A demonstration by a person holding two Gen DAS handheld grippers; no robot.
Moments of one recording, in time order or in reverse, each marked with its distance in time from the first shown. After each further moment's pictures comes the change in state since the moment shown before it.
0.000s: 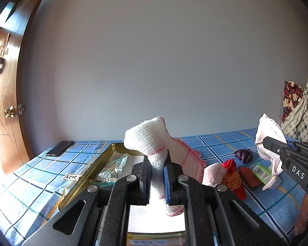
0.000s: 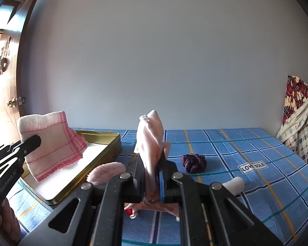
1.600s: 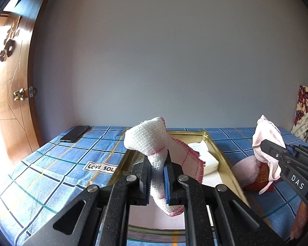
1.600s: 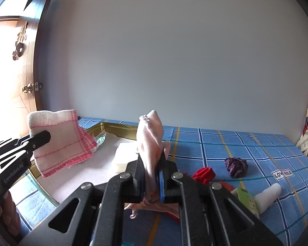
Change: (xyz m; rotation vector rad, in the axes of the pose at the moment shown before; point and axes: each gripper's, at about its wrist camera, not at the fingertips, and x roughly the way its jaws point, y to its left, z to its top) left arm 0.002 0.050 0.005 -0.068 0.099 0.067; right arm 0.035 0.067 0.003 -0.083 0.044 0.120
